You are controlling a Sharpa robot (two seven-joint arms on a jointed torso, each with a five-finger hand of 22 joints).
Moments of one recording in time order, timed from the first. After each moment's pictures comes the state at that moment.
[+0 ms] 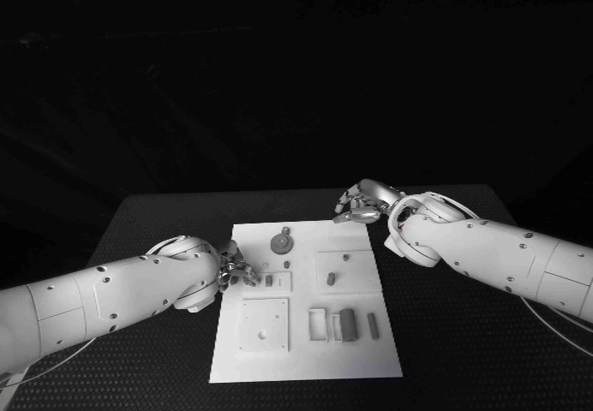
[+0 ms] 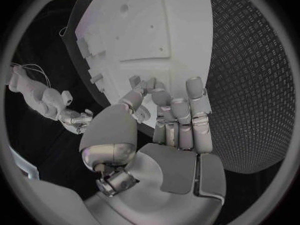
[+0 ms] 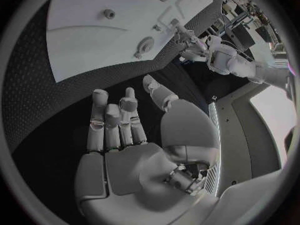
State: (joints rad) left arm 1.21 -0.66 -0.20 1.33 -1.07 -0.13 -0.55; left_hand 0.88 -0.07 0.53 -0.21 0.05 1.13 0.00 0.45 0.73 1.35 -0.11 0.93 0.75 1.17 -0.19 1.43 0.49 0.01 1.29 -0.28 0.45 1.31; right arm 1.17 -0.68 0.01 1.25 -1.23 -0.33 -0.11; right_hand 0.99 -0.13 0.57 -0.27 0.04 0.96 0.11 0.27 0.59 1.06 0.01 1.17 0.95 0.98 -0.09 1.58 0.83 0.25 1.01 0.03 0.93 1.30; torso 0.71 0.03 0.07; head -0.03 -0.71
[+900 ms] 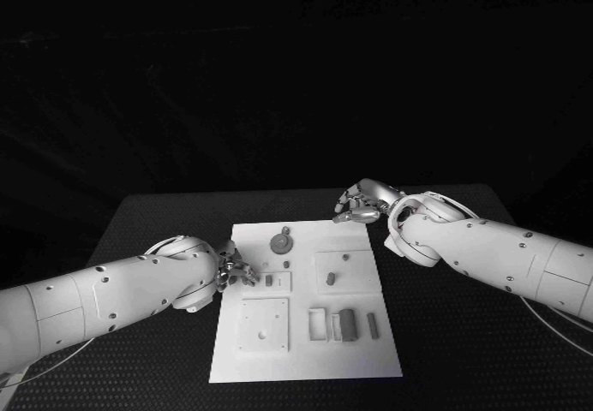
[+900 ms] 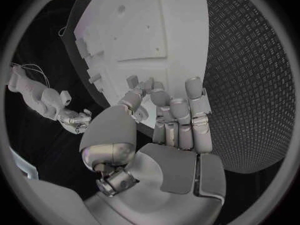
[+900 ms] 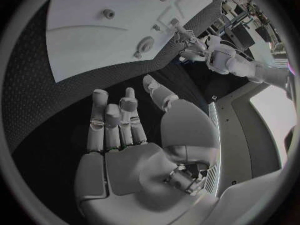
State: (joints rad) left arm 1.21 -0.66 -0.20 1.32 -1.07 -0.13 -0.55; left_hand 0.85 -0.10 0.50 -0.20 0.05 1.12 0.01 0.45 0.70 1.35 -0.11 0.93 0.74 1.17 -0.19 1.43 0.48 0.01 1.29 -0.27 0.45 1.31; right arm 1.17 -0.68 0.01 1.25 -1.22 -0.33 -0.11; right_hand 0.99 -0.13 0.57 -0.27 0.04 0.95 0.11 0.27 0.59 1.06 0.01 1.17 0.95 0.98 -0.09 1.58 0.83 0.25 1.01 0.03 0.93 1.30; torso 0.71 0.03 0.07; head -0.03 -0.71
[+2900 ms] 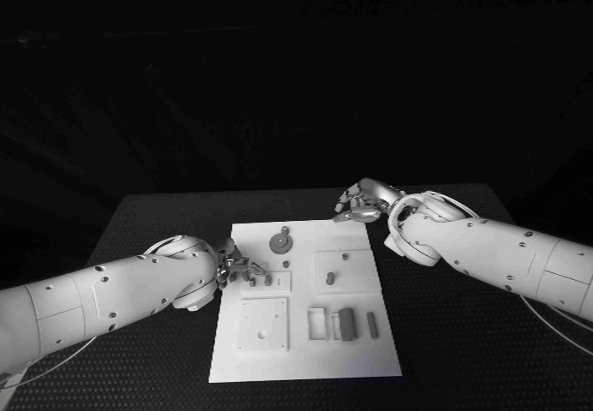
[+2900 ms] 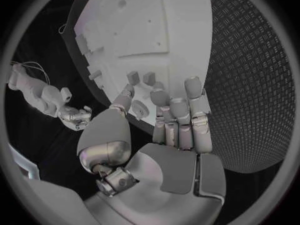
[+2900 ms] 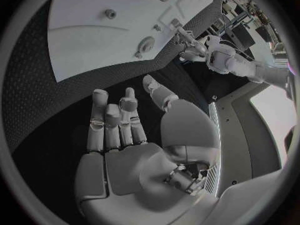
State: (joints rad) left arm 1.21 -0.66 -0.20 1.31 -1.06 -0.16 -0.54; left_hand 0.69 -0.18 0.37 -0.19 0.05 1.10 0.01 0.45 0.66 1.35 -0.10 0.93 0.74 1.16 -0.20 1.43 0.48 0.01 1.29 -0.27 0.43 1.31; right arm 1.17 -0.68 0.01 1.25 -1.22 -0.33 -0.11; right_hand 0.99 -0.13 0.57 -0.27 0.04 0.95 0.12 0.27 0.59 1.06 0.01 1.17 0.94 0.98 -0.09 1.58 0.83 0.25 1.01 0.03 0.93 1.30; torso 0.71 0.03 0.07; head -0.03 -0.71
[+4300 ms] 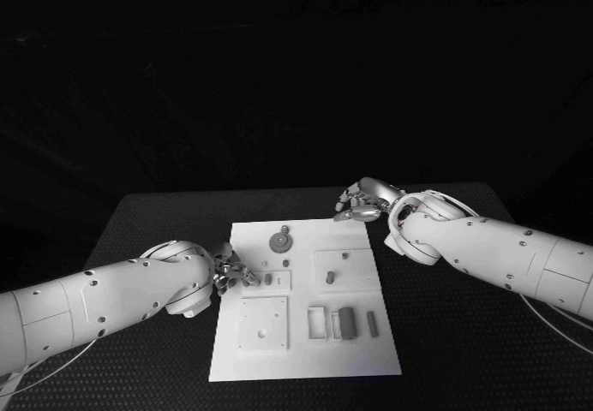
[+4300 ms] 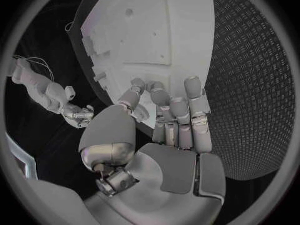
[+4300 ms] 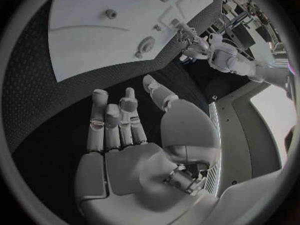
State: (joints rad) left arm 1.20 -0.69 -0.20 1.35 -1.01 -0.15 -0.52; left_hand 0.83 -0.09 0.43 -0.28 0.05 1.08 0.02 0.44 0.63 1.34 -0.09 0.93 0.73 1.15 -0.19 1.43 0.47 0.01 1.29 -0.27 0.43 1.31; right arm 1.17 -0.68 0.01 1.25 -1.22 -0.32 -0.11; right_hand 0.99 -0.13 0.57 -0.27 0.04 0.96 0.11 0.27 0.59 1.06 0.01 1.17 0.94 0.98 -0.08 1.58 0.83 0.25 1.01 0.03 0.93 1.30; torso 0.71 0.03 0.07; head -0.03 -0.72
